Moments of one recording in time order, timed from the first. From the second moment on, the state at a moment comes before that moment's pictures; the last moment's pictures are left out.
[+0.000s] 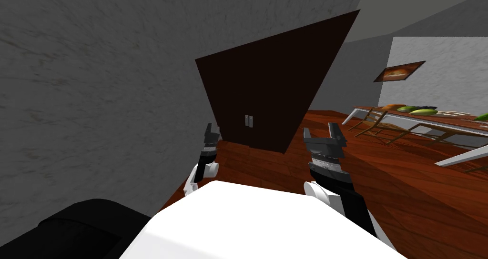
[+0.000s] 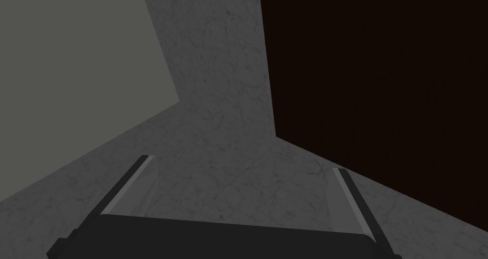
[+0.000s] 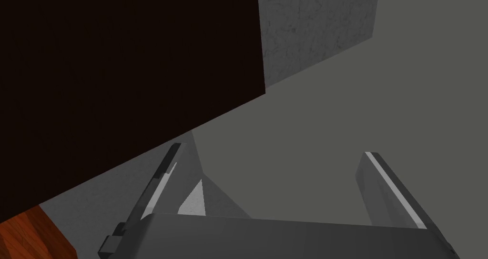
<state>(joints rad) 0.34 0.08 0.05 -2.10 0.00 -0.53 0.10</state>
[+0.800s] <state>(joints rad) 0.26 0.10 0.05 -1.91 0.00 -0.47 0.10</state>
